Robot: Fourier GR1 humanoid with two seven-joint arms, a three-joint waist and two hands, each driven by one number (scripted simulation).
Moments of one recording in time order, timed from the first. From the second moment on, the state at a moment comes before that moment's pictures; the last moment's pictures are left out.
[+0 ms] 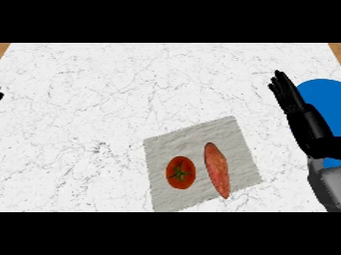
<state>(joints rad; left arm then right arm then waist) -0.01 0.62 0.03 -1.68 0.07 0.12 -0.06 -0.25 -0.43 0.19 -1.41 -0.28 -0.01 -0.24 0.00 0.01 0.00</state>
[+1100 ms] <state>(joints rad) 0.00 0.19 -0.17 -1.45 0.19 0.15 0.18 -0.34 -0.52 0.05 -1.31 -0.19 0.06 -0.29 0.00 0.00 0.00</state>
